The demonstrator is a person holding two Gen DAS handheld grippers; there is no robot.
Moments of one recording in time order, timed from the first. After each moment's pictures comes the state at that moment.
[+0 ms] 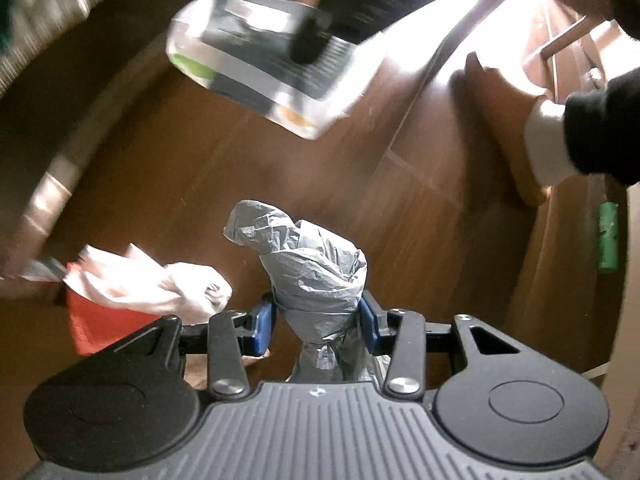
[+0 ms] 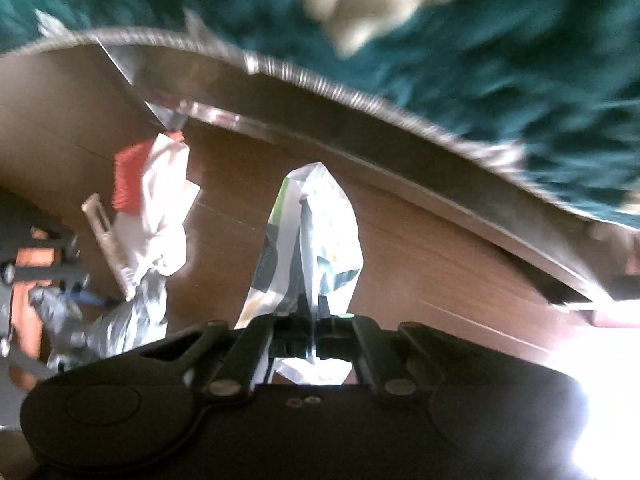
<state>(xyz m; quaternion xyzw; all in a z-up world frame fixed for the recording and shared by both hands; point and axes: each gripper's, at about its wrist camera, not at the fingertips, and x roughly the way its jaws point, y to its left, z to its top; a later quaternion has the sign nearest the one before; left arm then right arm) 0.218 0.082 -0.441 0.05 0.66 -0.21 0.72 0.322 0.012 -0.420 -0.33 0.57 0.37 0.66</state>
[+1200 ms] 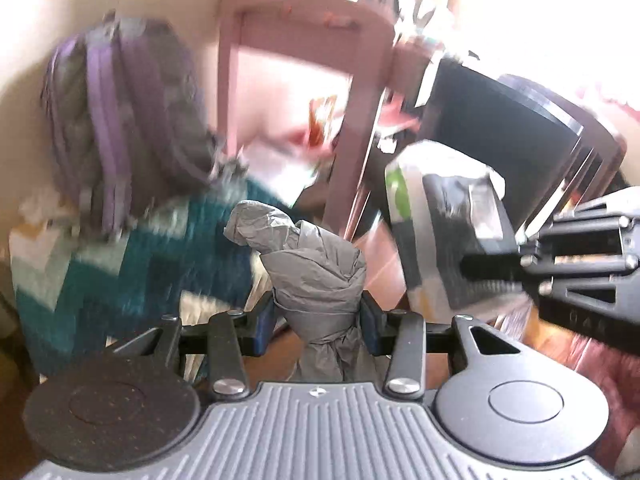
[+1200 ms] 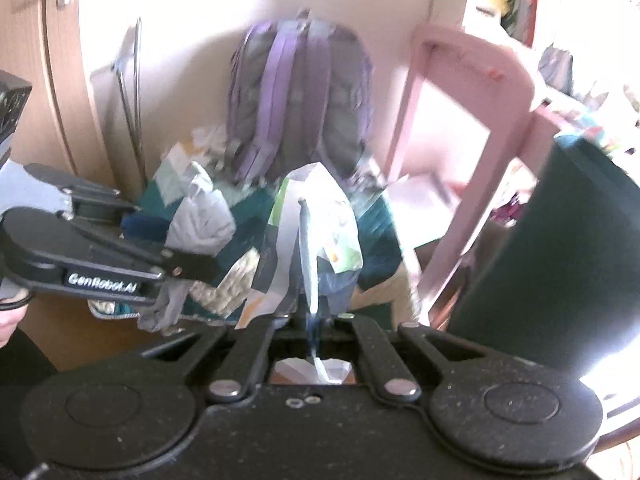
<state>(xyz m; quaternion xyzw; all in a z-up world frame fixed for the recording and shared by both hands) 0.217 -0.064 0.052 -0.02 0.38 -0.12 0.92 0.225 -0.217 0.066 -0.15 0.35 0.26 0.89</state>
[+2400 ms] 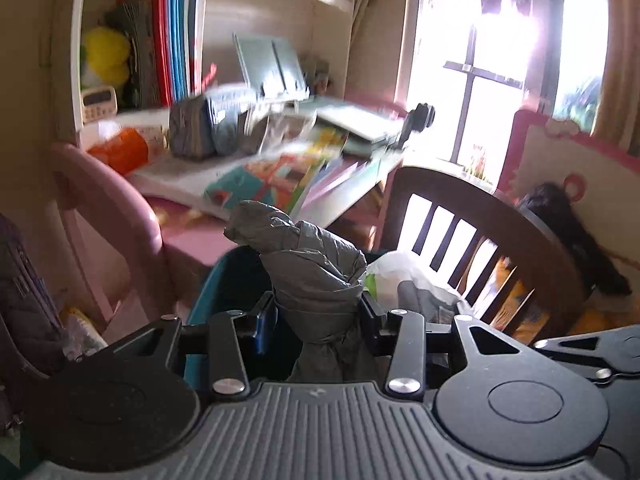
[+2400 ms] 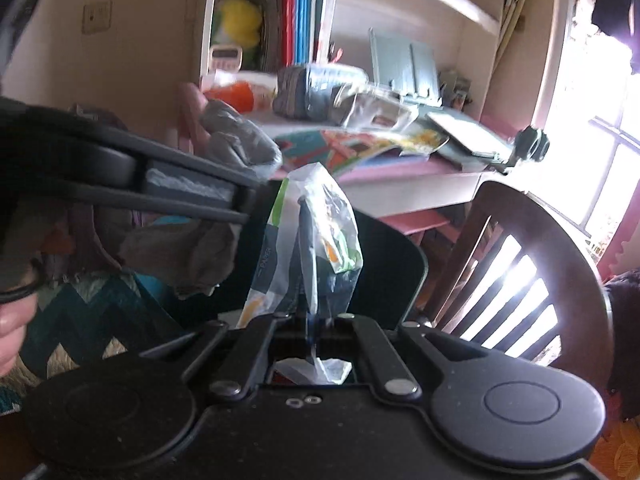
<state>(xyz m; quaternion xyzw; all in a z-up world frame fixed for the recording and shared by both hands) 0.416 -0.354 0.161 0.03 0.30 -0.20 0.93 0.357 -0.430 0.129 -0.09 0.32 0.07 0.94</state>
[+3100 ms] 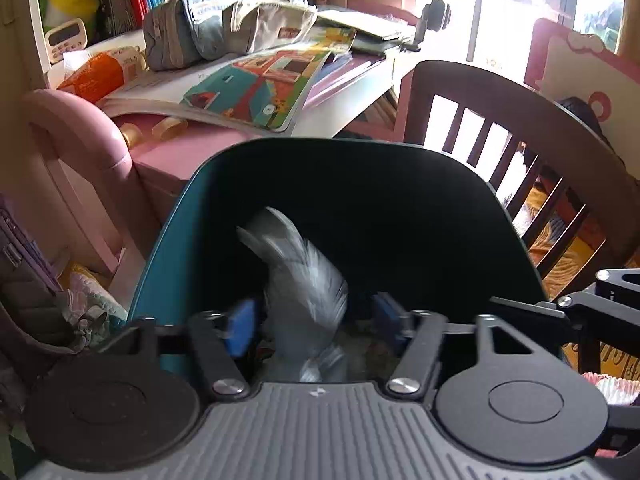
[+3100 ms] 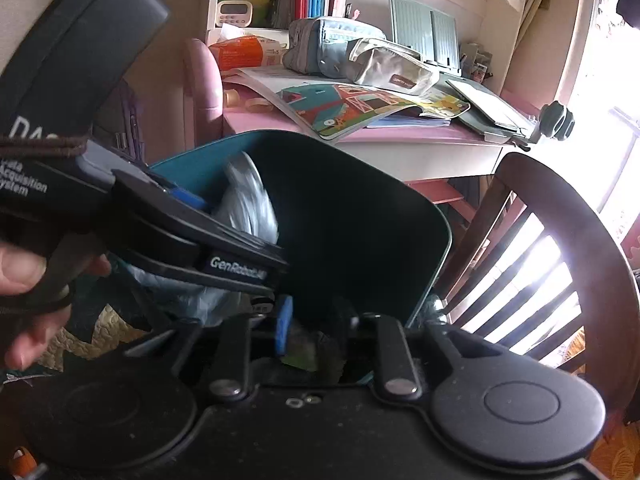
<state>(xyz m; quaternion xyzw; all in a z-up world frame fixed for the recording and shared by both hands) 0.451 -0.373 0.108 0.09 0.39 -0.19 0.90 0.375 -0.433 0.105 -0.10 0.36 0.08 0.93</state>
